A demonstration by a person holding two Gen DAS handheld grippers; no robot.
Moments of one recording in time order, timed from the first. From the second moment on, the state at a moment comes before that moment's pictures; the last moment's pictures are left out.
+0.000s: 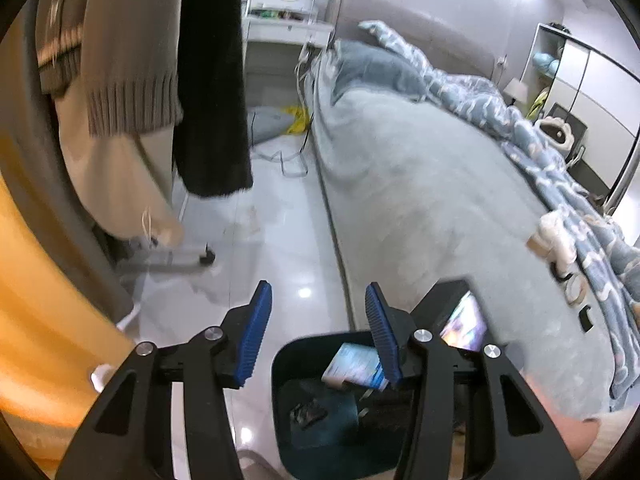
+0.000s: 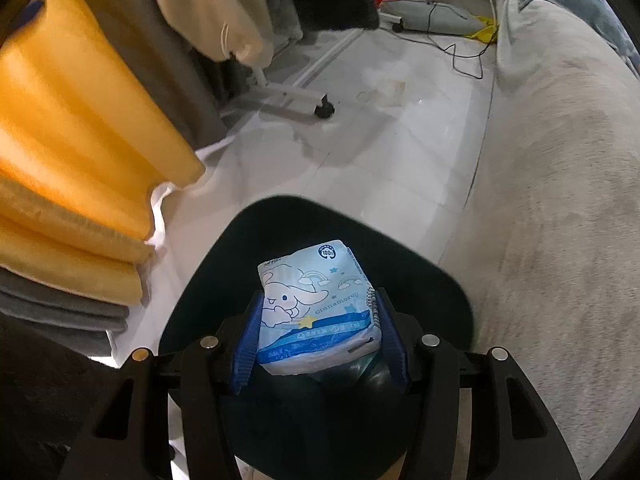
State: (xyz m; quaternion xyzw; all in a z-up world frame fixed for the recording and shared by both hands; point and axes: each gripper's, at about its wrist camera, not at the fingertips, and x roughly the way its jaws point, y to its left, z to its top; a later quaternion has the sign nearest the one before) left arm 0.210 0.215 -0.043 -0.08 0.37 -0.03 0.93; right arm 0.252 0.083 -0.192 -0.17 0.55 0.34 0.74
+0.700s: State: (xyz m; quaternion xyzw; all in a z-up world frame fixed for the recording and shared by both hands) left arm 0.227 0.186 0.010 -0.12 0.30 -0.03 0.95; right arm 0.222 0.066 -0.170 -0.21 0.55 0.36 0.72
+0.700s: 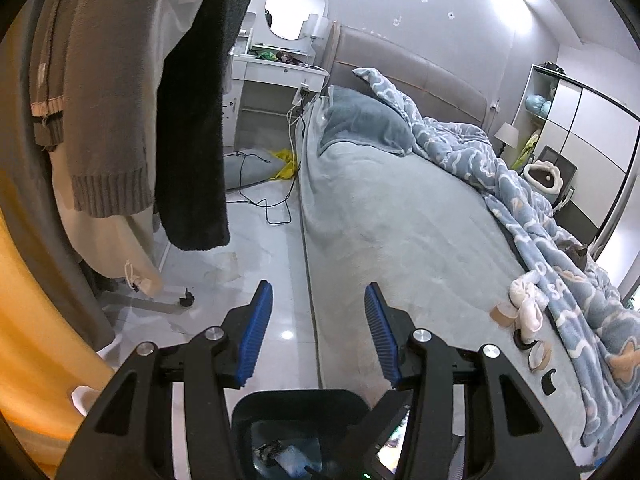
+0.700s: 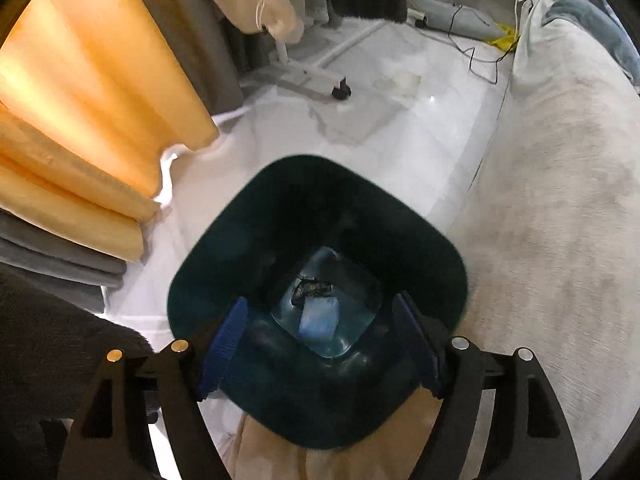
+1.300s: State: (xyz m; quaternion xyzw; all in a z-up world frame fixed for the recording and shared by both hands) left arm 0.259 0.103 0.000 -0.08 0.33 -0.05 0.94; right arm 0.231 -0.028 -0.103 -0.16 0.47 0.36 0.79
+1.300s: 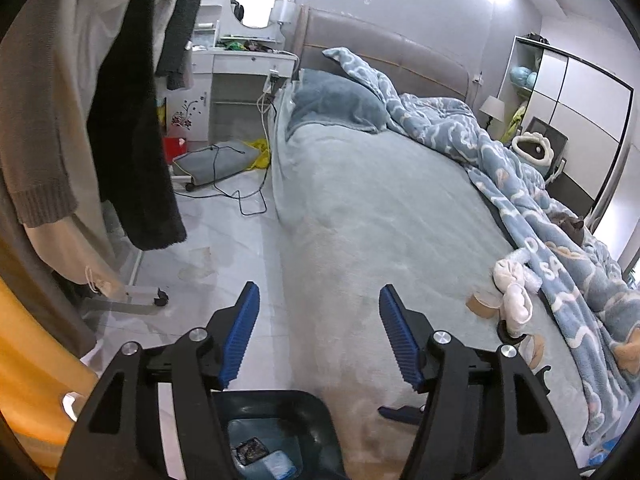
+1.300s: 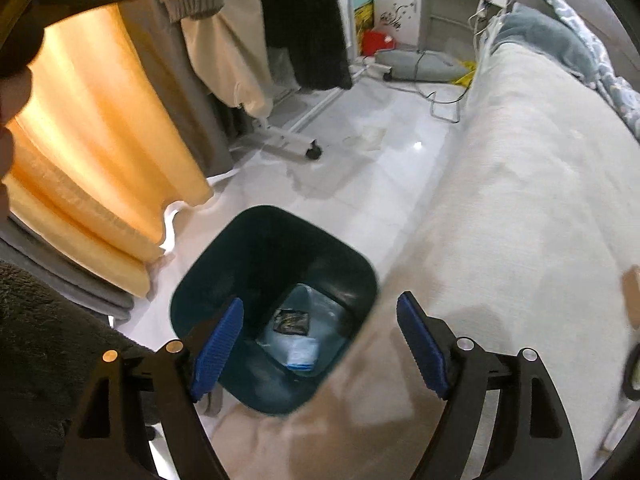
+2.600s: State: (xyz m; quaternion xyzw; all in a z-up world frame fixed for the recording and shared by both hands) left arm 0.283 -0.040 -0.037 -0.03 0.36 -0.12 0.92; right arm 0.218 -0.267 -0.055 -0.10 0.33 0.28 0.90
